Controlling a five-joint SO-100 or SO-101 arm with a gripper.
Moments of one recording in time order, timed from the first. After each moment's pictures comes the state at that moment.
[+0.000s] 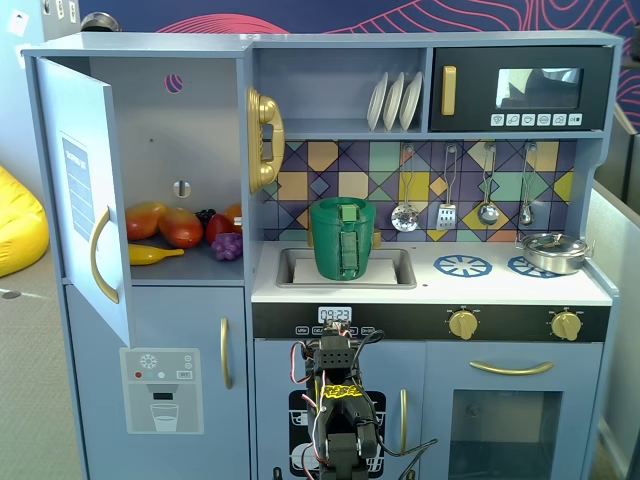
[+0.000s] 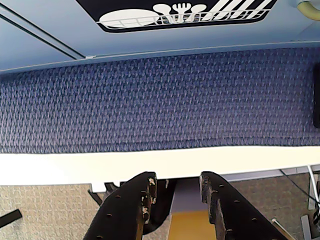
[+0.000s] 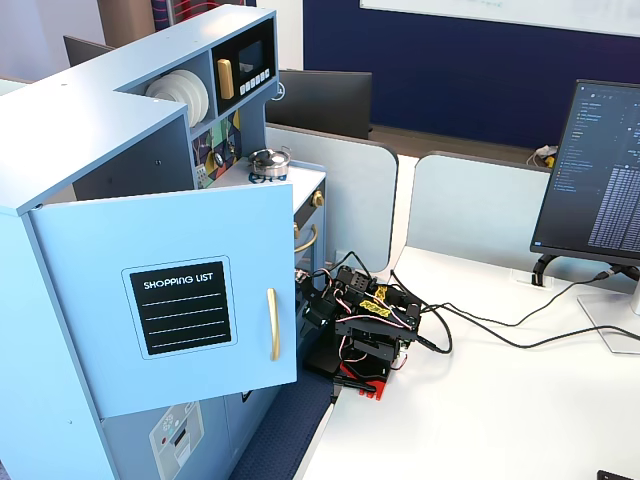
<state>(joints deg) -4.0 181.9 167.8 80.7 -86.3</state>
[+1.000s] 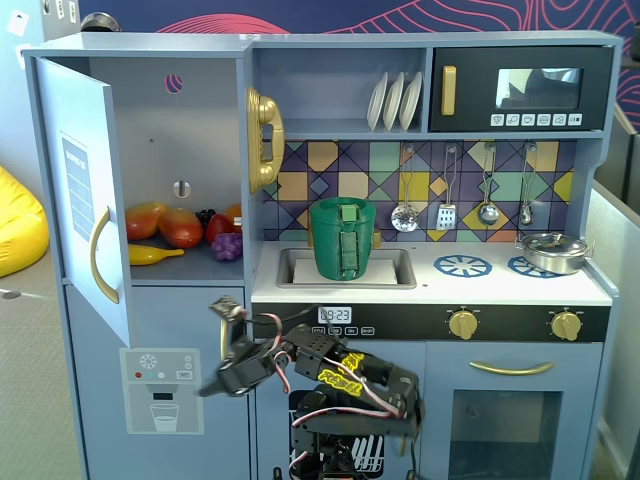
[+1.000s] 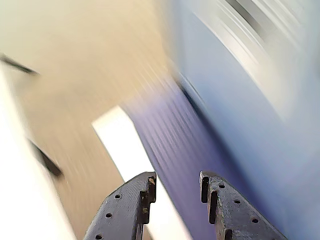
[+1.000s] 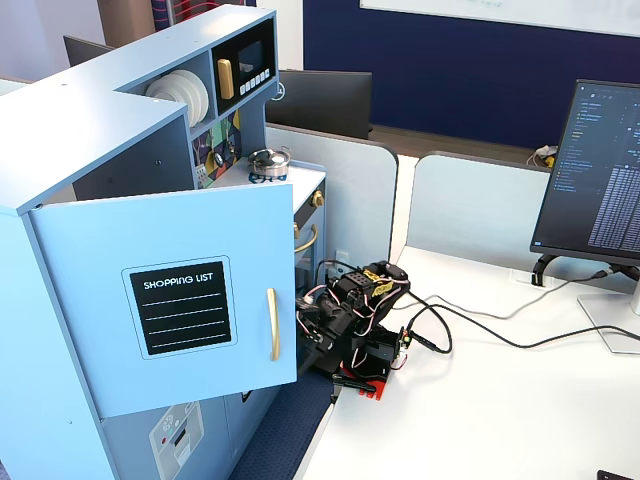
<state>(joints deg) -70.8 166.6 156.0 38.8 -95.0</state>
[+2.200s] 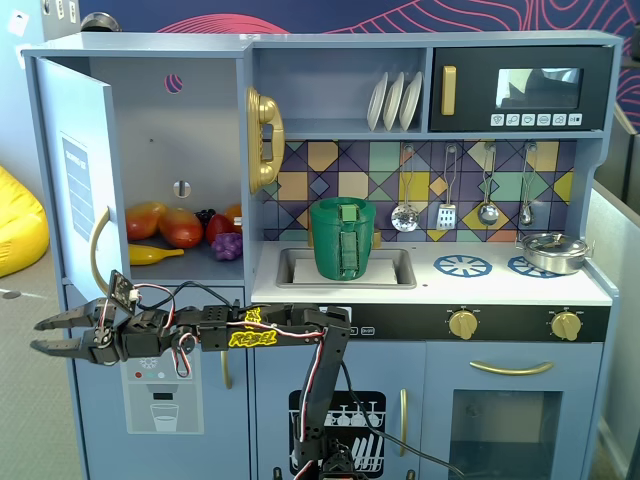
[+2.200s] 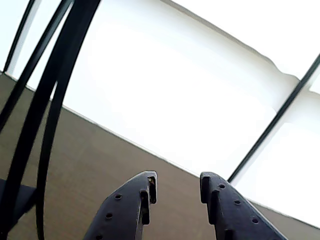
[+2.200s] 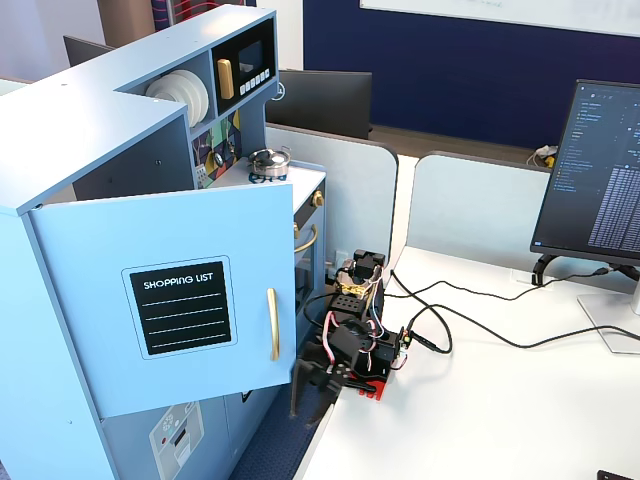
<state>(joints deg) -94.4 104.9 103.4 -6.3 -122.2</state>
